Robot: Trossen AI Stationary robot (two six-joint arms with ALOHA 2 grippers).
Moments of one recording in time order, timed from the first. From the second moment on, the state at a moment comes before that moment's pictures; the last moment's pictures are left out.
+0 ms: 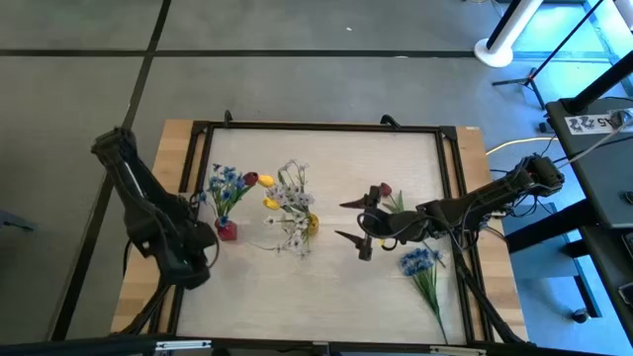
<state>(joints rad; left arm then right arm) -0.97 1.09 0.89 -1.14 -0.18 -1.52 0.38 1.34 0.90 0.11 0.55 0.05</state>
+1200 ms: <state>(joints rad) -0.53 1.49 0.89 -1.14 -0.32 -1.38 0.64 1.34 0.90 -0.11 0.73 0.10</state>
